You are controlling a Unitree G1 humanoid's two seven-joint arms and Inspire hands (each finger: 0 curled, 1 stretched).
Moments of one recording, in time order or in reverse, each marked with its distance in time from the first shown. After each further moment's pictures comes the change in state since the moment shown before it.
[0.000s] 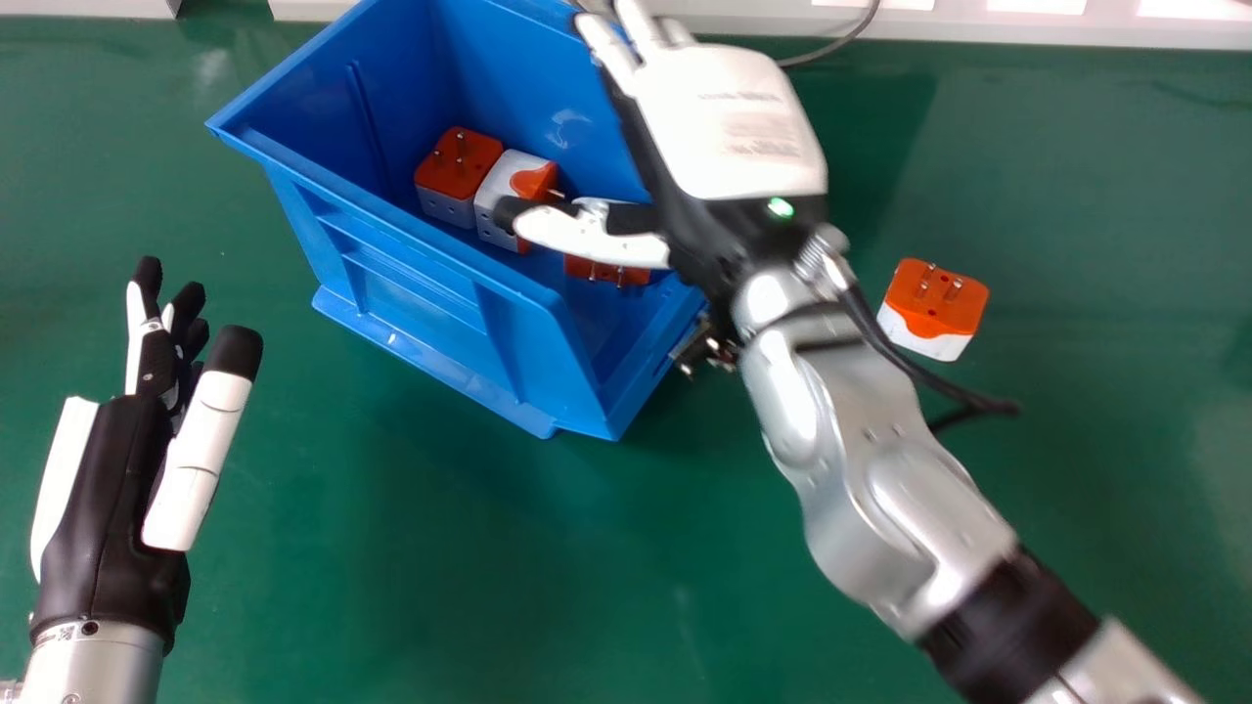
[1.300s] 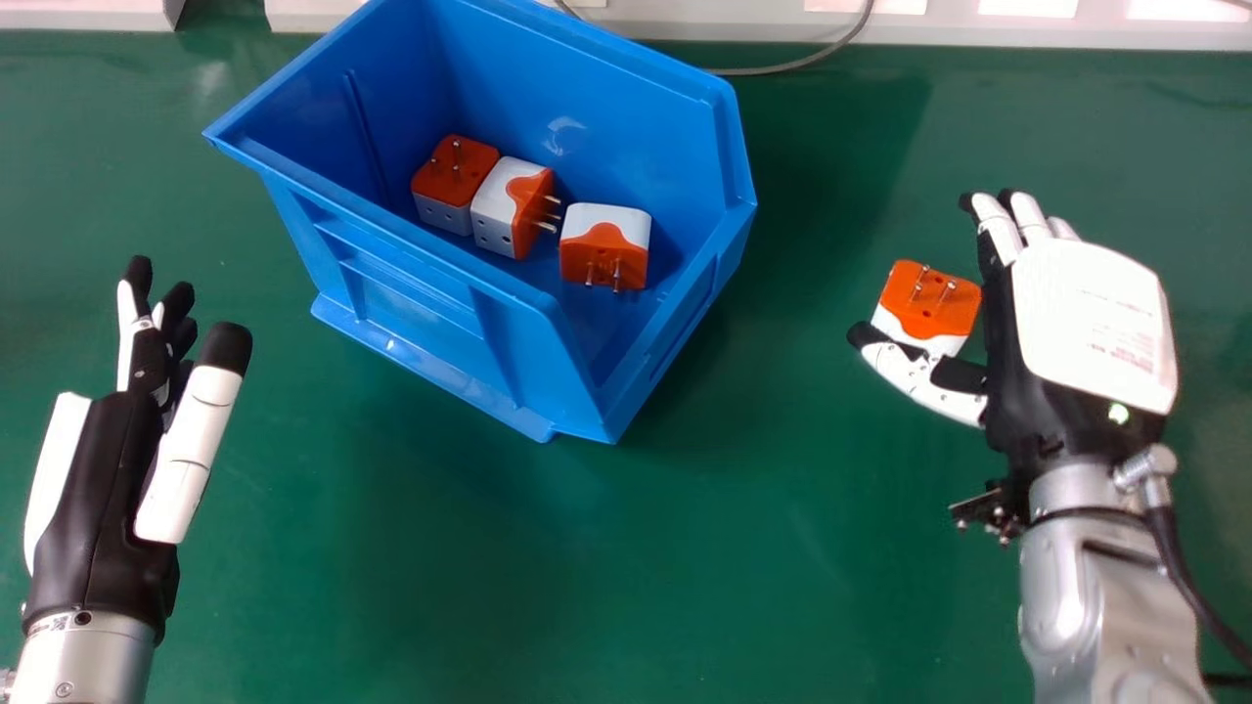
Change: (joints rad) left arm -0.032 0.022 0.005 0.059 0.009 -0.027 0.003; right arm 0.360 -0.156 -0.309 -0.100 -0.060 0.009 0.018
